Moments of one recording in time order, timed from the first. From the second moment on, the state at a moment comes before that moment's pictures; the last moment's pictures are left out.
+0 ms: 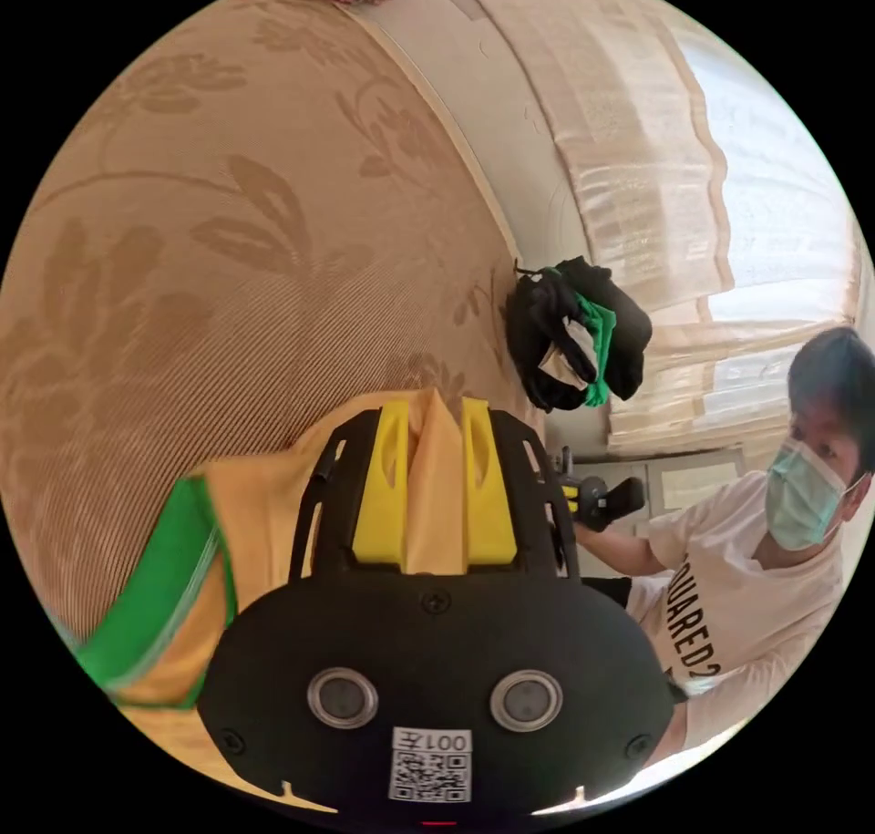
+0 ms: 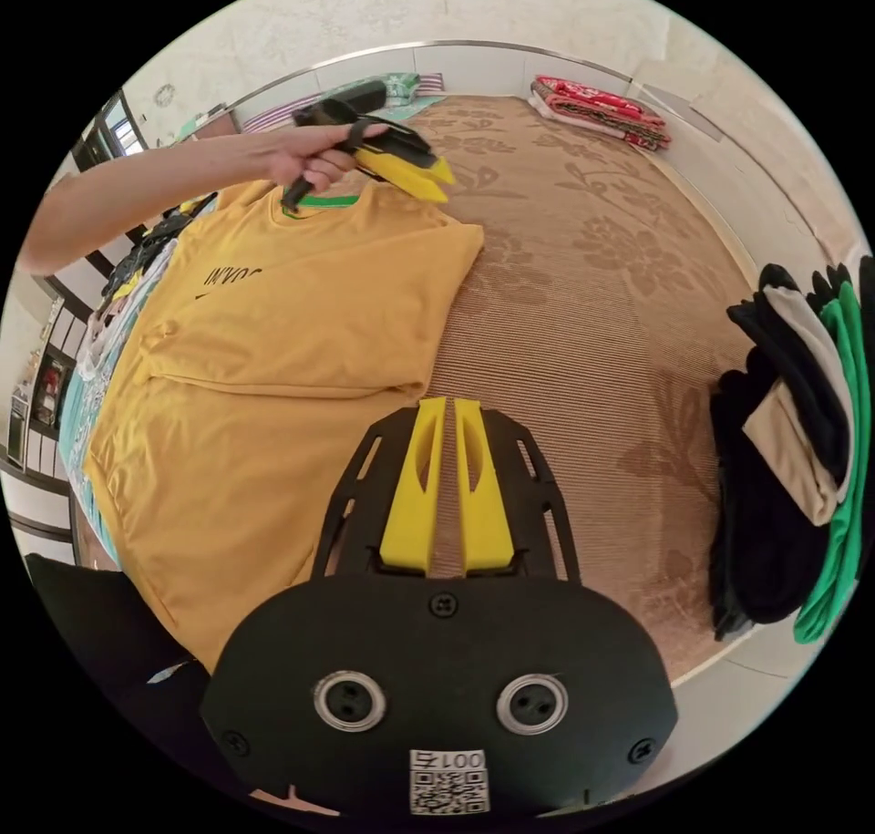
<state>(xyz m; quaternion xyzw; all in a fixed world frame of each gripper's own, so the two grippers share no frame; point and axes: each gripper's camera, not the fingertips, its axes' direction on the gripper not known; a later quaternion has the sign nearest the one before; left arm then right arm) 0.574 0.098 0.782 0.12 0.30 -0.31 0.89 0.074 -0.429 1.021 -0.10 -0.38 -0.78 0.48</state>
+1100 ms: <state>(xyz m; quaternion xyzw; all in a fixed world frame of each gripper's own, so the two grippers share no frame) 0.989 0.470 0.739 0.18 0.00 -0.67 0.72 0.065 -0.052 0.736 -0.12 -0.44 -0.88 -0.12</state>
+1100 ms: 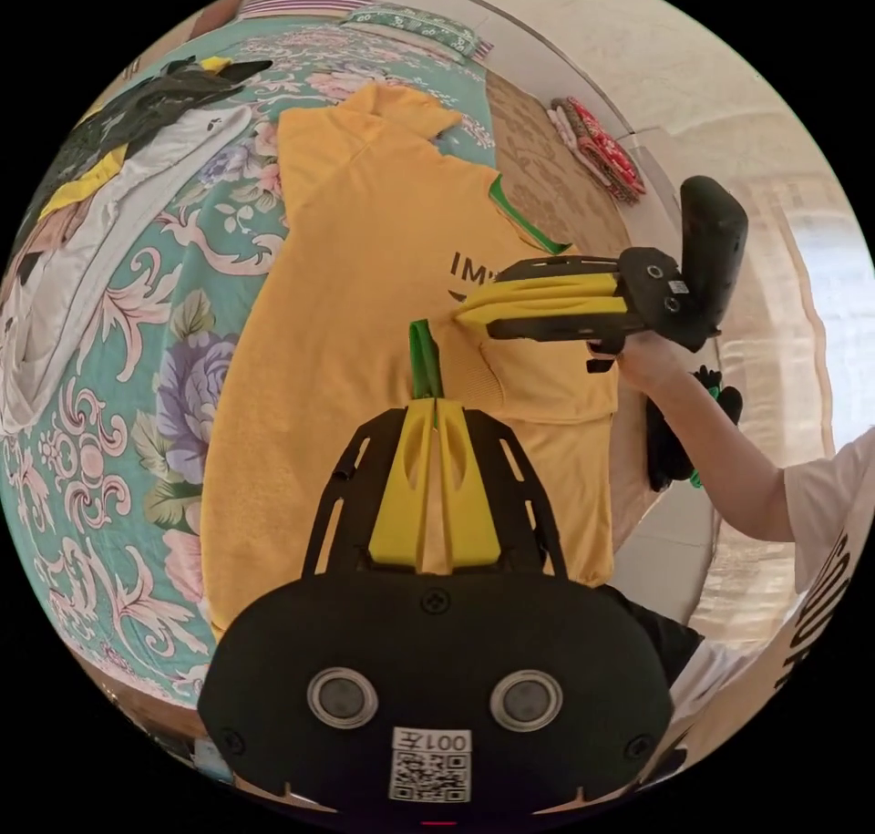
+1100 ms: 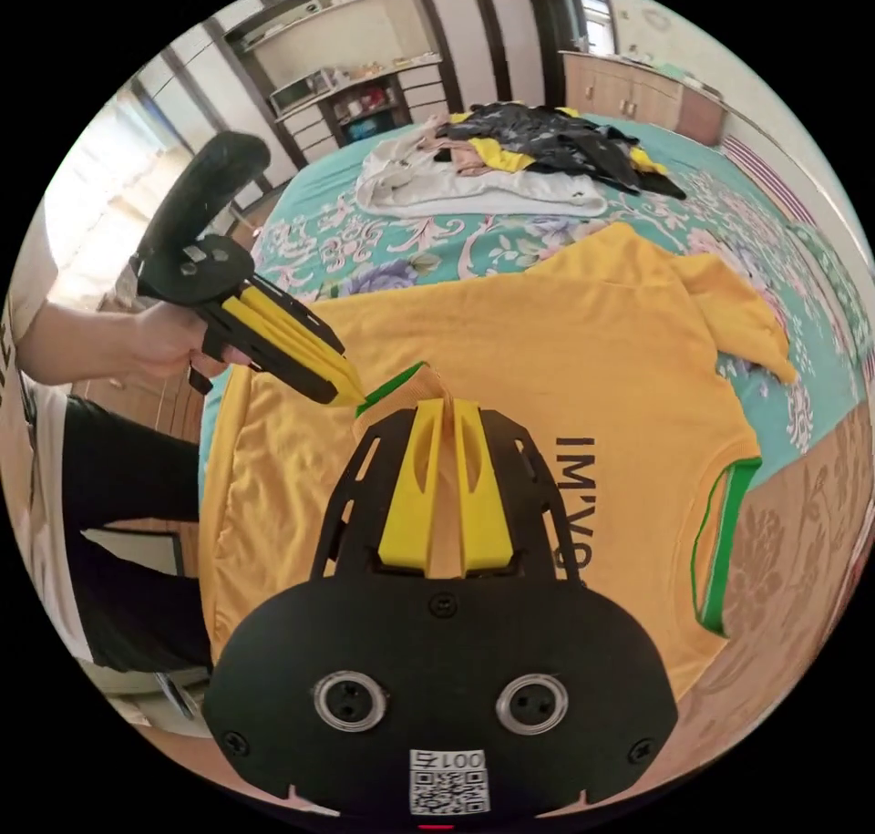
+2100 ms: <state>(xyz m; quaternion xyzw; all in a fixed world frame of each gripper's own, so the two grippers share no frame) 1.001 0.430 0.703 0.00 -0.13 -0.54 0.84 0.082 -0.111 0.724 0.14 -0.33 -0.85 0.37</state>
